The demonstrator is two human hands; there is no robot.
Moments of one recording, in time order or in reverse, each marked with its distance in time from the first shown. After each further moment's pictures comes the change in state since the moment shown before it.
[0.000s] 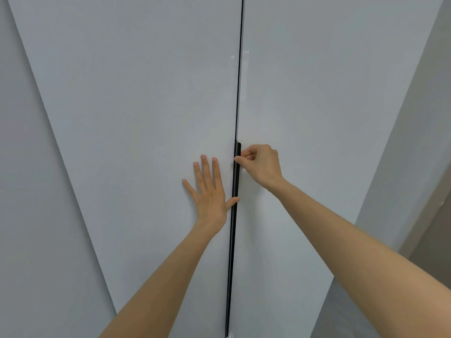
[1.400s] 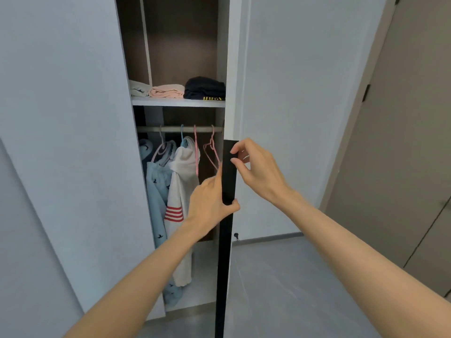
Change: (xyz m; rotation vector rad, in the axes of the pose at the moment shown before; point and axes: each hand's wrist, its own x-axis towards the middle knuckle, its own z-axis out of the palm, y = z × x) left_hand -0.253 0.261 -0.106 -0.434 0.050 0.382; right_hand -0.252 0.065 -0.321 -0.220 0.004 -0.417
